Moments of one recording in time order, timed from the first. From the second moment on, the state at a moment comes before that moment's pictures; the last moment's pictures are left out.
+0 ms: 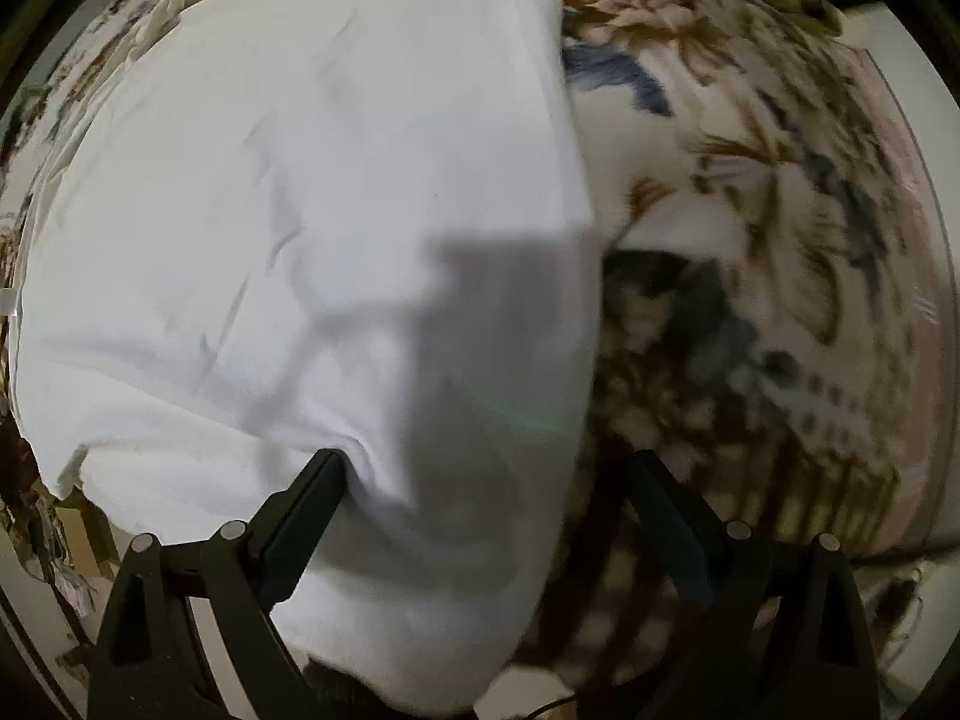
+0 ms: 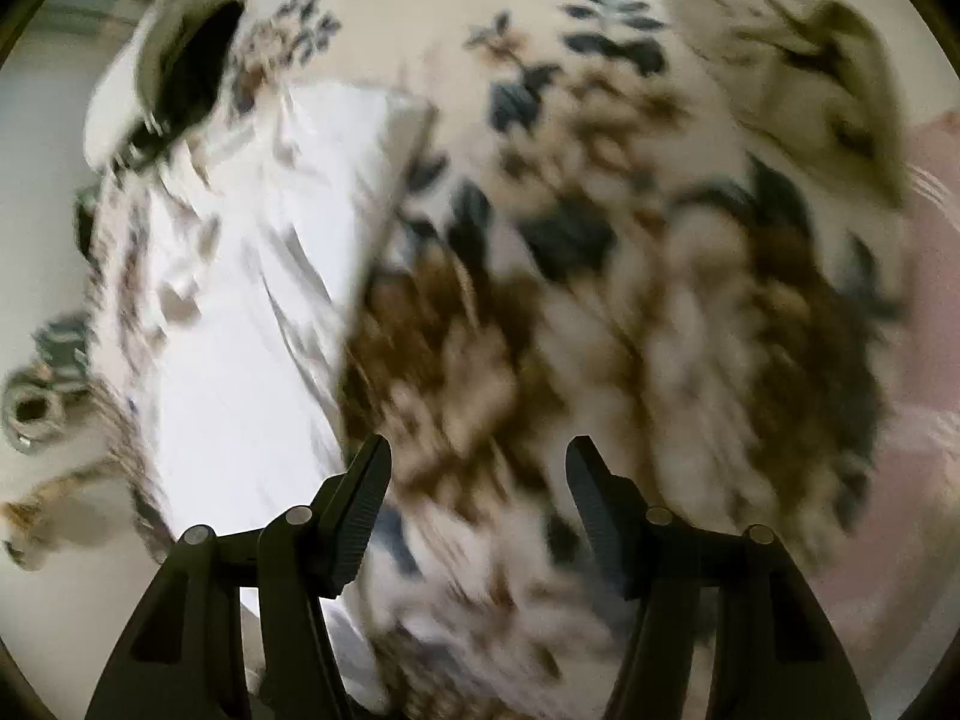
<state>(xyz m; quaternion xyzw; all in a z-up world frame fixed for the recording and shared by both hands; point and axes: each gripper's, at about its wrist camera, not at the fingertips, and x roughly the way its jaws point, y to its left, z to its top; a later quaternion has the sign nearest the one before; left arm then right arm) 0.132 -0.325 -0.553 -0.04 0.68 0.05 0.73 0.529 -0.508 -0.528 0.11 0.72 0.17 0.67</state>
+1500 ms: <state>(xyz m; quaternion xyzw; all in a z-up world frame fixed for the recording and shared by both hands) 0.101 0.096 -0.519 -0.38 0.55 0.13 0.73 0.651 0.025 -0.517 -0.10 0.69 0.20 0.69</state>
